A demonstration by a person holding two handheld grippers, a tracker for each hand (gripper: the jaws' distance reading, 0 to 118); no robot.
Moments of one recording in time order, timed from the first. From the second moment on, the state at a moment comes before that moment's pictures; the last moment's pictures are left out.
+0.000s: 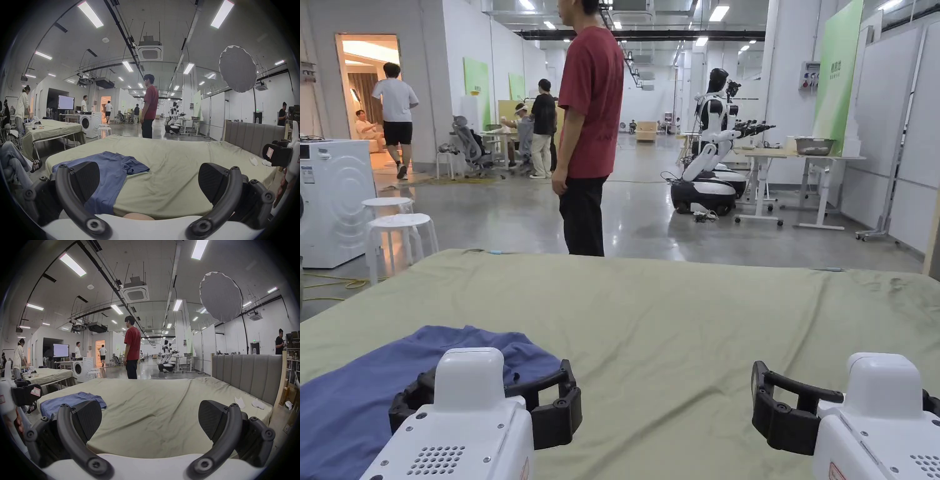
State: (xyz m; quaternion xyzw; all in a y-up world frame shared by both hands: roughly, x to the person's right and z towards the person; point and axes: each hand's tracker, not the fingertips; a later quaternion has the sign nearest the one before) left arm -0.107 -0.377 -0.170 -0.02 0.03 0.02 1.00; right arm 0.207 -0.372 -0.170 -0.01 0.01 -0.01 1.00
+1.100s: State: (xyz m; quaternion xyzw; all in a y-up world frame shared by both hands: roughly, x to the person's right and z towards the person) left arm -0.086 -0.367 -0.175 0.01 0.00 0.01 1.00; right arm 0.210 -0.363 -0.159 0.03 -0.05 0.03 1.00
